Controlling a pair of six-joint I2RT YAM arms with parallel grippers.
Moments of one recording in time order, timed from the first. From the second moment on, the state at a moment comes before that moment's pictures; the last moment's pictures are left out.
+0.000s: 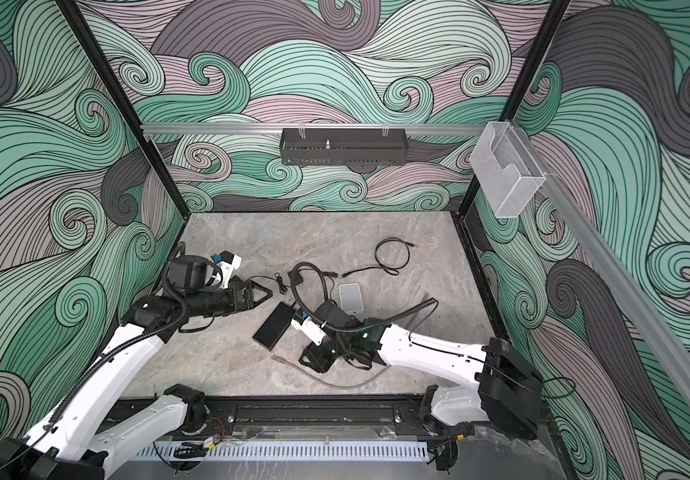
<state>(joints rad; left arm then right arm) -0.29 0.91 0.92 -0.76 0.53 -0.49 1.11 1.33 0.80 -0.40 -0.25 0.23</state>
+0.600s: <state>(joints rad) -0.29 0.66 0.79 -0.72 0.54 -0.43 1.09 1.49 0.74 -0.42 -0.02 0.38</state>
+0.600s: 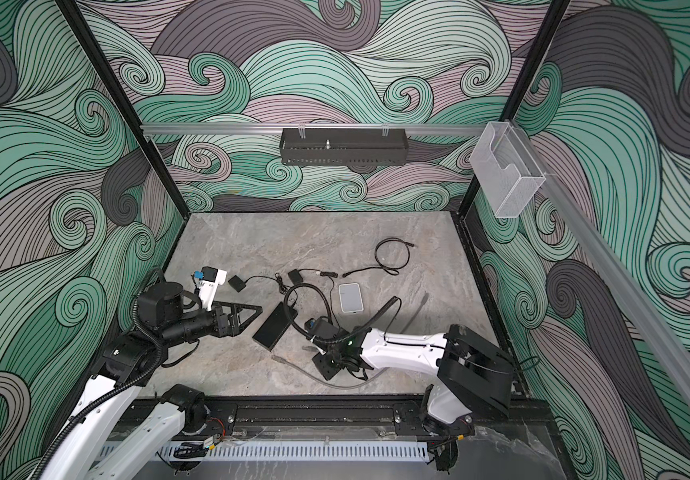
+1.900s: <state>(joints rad) -0.28 0.76 0.79 -0.71 0.58 -0.41 0.70 1.58 0.73 -0.34 0.26 0.63</state>
